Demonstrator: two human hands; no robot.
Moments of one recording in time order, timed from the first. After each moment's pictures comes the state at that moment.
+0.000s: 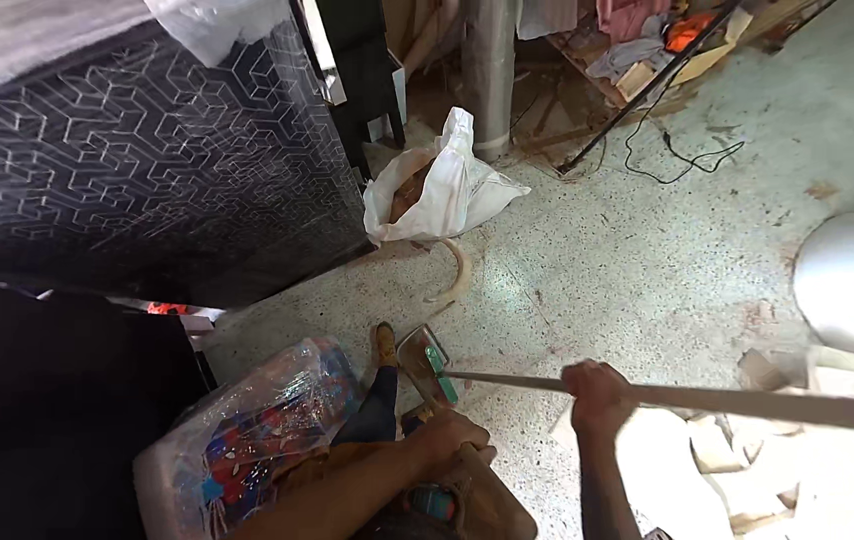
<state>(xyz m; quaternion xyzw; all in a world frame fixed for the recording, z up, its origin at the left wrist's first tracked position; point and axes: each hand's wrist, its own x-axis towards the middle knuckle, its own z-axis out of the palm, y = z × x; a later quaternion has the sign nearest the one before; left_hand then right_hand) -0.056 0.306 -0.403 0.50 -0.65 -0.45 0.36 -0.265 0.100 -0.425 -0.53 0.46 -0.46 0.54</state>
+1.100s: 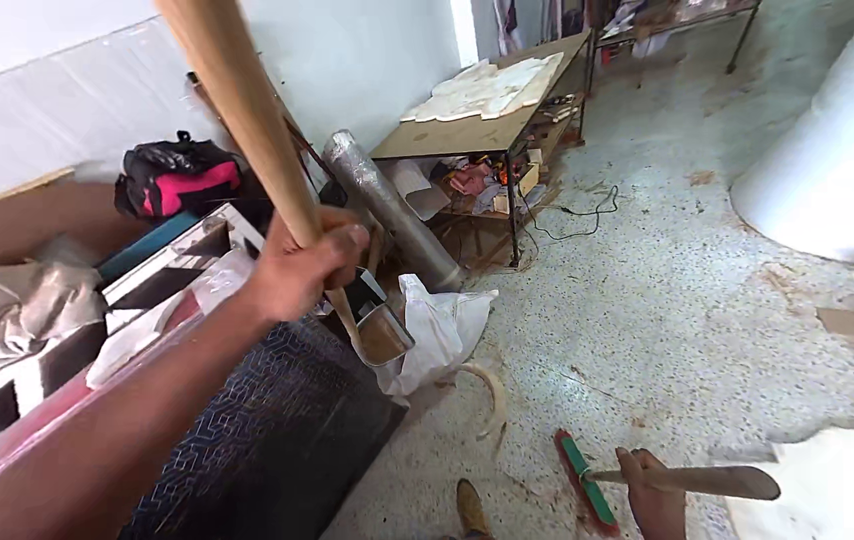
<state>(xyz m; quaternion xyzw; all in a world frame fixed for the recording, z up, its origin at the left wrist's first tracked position) 0.020 0.139 0.086 0.35 -0.80 -0.29 0.39 -0.366 0.189 -0.495 -0.45 0.54 -0.60 0.39</state>
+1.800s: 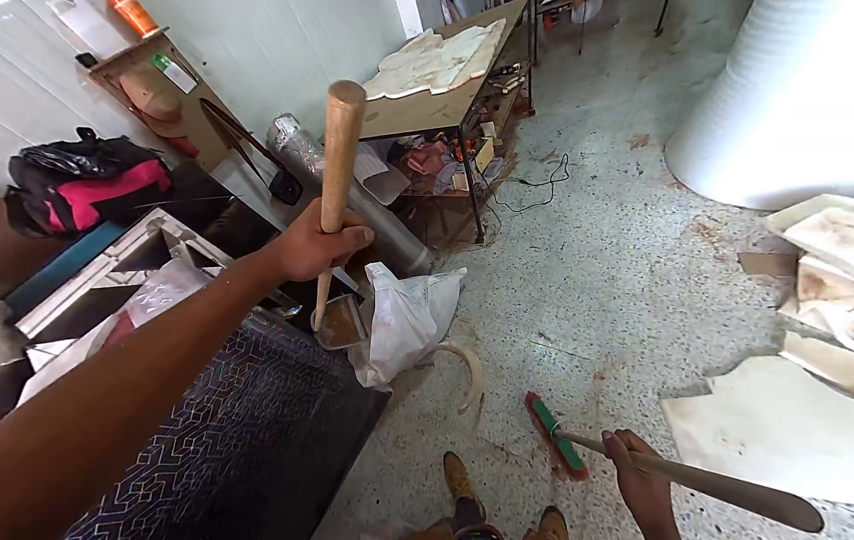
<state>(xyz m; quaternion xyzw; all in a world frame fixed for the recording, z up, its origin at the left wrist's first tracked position) 0.021 0.016 0.027 0.41 -0.81 -0.36 0.20 -0.399 0.208 -0.495 -0.44 0.52 -0.61 0.40</state>
